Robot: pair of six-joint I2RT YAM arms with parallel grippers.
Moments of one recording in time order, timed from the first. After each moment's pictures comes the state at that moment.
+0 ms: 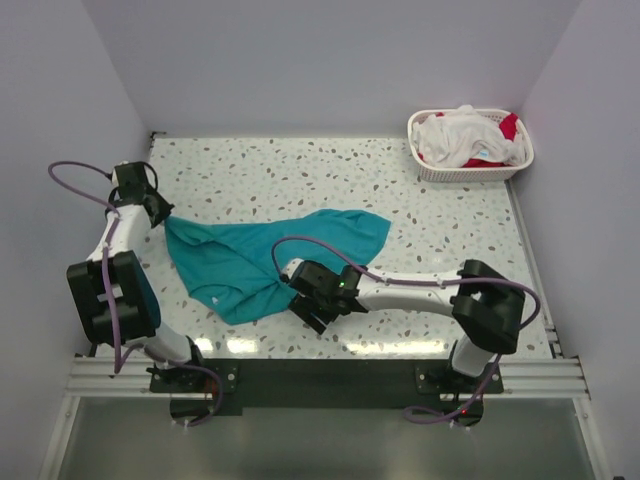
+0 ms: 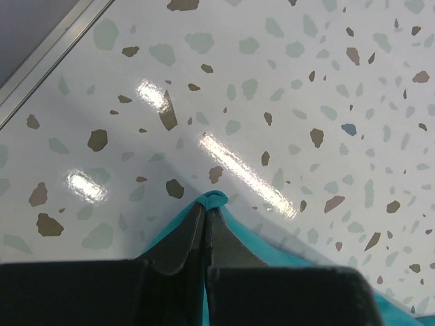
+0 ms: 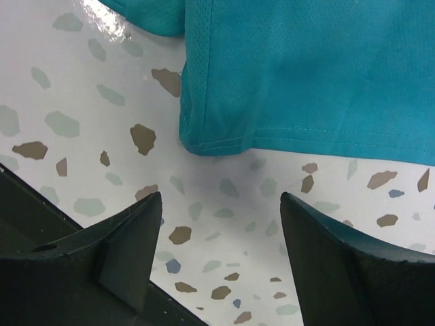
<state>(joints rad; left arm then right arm) 0.30 1.58 1.09 -0.35 -0.10 -0.48 1.16 1.65 1.05 -0.54 0.16 0.20</state>
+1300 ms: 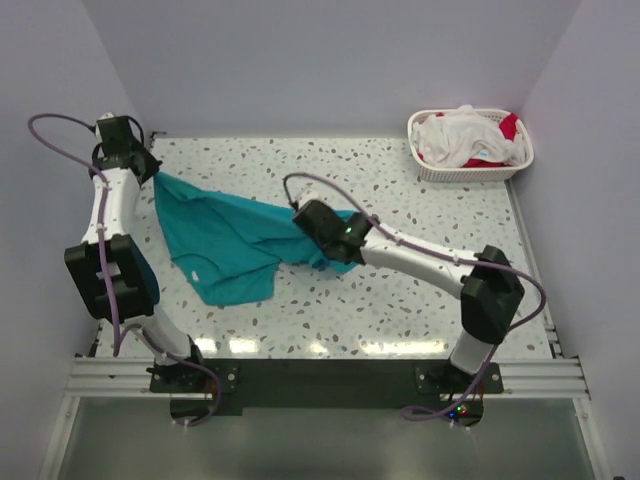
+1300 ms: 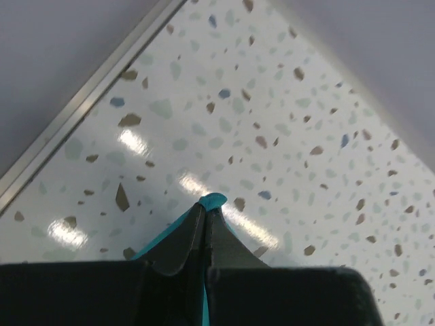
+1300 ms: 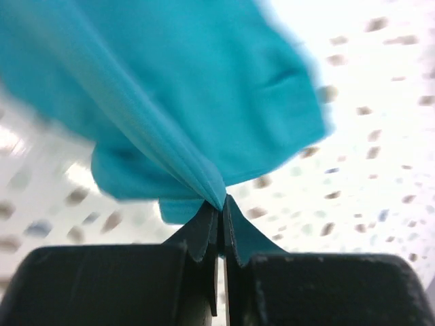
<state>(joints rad) 0.29 1.71 1.45 -0.48 -0.10 -0.47 1.03 1.75 1.36 -0.68 0.54 0.14</state>
